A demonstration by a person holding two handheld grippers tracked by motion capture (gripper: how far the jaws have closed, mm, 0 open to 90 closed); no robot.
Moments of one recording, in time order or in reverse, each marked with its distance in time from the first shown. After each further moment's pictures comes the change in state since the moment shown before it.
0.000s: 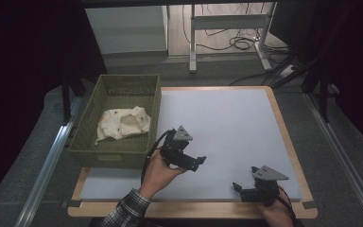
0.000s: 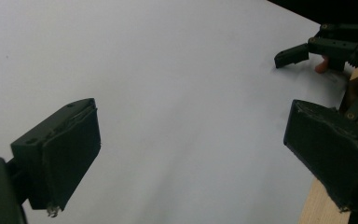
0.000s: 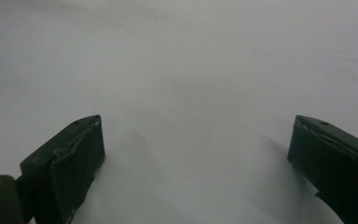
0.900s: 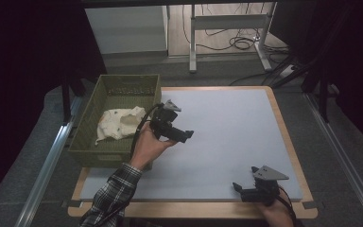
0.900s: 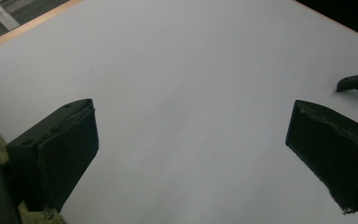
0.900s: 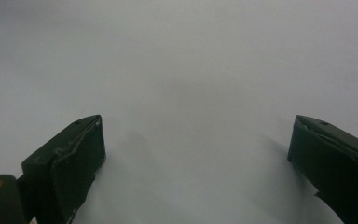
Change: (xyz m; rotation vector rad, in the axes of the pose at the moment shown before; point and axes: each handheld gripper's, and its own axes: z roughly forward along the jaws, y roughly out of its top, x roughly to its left) left arm 0.068 0.035 -0.019 0.048 0.092 -0.052; right arm -0.001 0.000 0.000 -0.002 0.007 -0.002
